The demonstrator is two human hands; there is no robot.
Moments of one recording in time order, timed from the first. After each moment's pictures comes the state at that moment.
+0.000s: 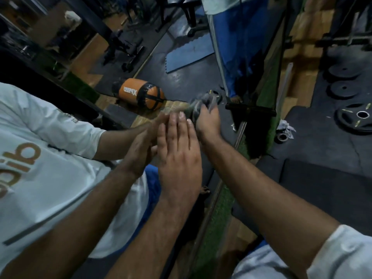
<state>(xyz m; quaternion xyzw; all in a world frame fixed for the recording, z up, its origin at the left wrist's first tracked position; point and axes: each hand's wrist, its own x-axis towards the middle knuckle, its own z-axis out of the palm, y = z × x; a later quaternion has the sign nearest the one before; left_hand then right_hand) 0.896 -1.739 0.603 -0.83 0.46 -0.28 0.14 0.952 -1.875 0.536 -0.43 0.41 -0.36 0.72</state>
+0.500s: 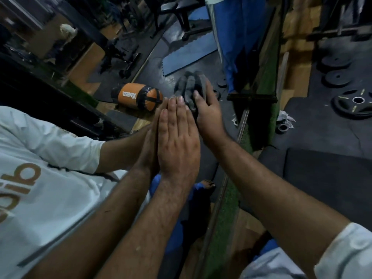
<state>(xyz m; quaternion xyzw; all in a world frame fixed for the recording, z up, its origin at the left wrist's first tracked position) 0.904 -1.683 0.608 -0.79 0.47 -0.36 0.17 0.931 -1.805 0.550 -0.48 0.26 -0.46 0.70</state>
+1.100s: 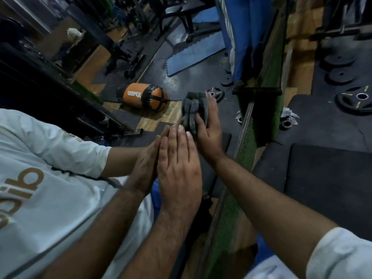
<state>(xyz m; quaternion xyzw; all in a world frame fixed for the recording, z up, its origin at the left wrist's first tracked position) 0.868 -1.568 0.593 -0.82 0.48 -0.29 0.14 0.907 -1.698 0.506 -0.58 0.27 -0.51 0.58</state>
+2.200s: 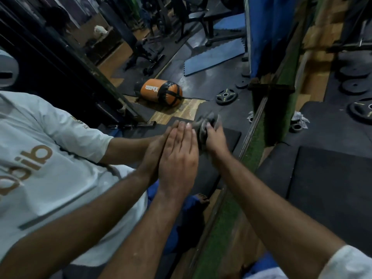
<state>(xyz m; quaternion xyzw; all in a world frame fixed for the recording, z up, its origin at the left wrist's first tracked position) 0.850 -1.439 0.598 -0.79 0.51 -0.30 0.15 0.859 -1.567 0.512 -0.46 0.34 -0.32 0.75</state>
